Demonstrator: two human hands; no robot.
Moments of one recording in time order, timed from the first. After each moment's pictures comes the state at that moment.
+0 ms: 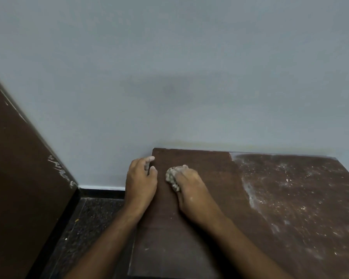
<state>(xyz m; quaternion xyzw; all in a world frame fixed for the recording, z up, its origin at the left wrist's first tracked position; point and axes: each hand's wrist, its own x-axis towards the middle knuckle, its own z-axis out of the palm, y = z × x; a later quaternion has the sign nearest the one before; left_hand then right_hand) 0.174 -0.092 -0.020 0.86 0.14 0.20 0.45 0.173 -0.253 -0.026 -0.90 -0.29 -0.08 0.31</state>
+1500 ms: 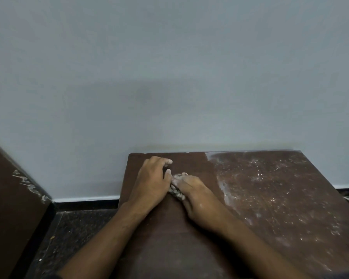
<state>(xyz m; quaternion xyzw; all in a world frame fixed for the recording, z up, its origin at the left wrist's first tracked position) 0.200 -0.155 -0.013 0.93 -0.08 0.14 0.34 0.165 -0.328 -0.022 -0.91 -0.31 -0.06 0.29</state>
